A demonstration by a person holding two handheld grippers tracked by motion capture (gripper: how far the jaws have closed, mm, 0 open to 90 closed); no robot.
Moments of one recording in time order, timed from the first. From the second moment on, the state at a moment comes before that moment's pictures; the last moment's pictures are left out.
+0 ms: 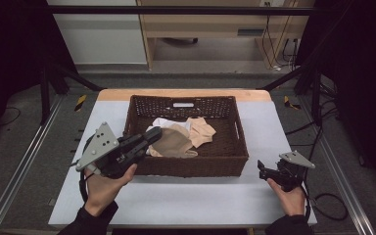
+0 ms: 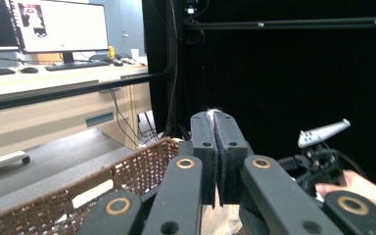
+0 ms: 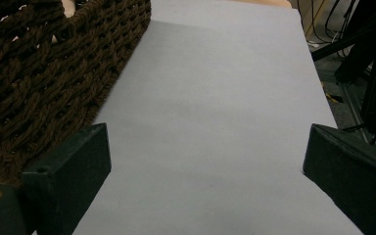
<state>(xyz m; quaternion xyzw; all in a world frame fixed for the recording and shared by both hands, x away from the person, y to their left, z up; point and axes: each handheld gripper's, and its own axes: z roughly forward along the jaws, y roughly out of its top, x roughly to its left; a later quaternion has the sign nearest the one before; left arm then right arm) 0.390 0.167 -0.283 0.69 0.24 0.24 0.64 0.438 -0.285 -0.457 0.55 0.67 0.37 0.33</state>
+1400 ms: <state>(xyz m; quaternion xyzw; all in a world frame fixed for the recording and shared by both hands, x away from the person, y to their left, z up) 0.394 0.137 -0.442 0.82 0.29 0.14 0.47 0.438 -0.284 -0.460 0.55 0.68 0.36 0.32</state>
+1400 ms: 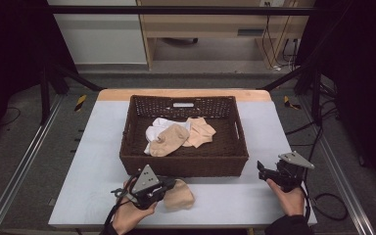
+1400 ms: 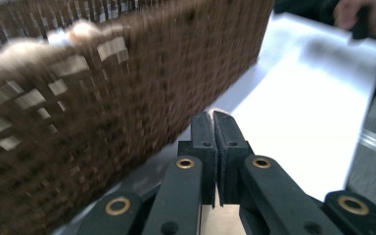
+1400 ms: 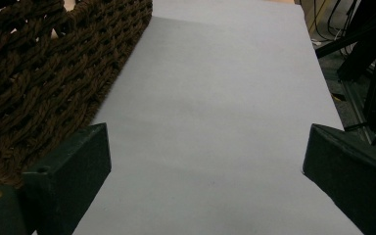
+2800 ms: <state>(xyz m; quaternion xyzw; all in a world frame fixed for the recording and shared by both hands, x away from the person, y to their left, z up) 0.422 0.168 -0.358 0.74 0.32 0.23 0.54 0.438 -0.286 -0.457 0.55 0.67 0.37 0.33</state>
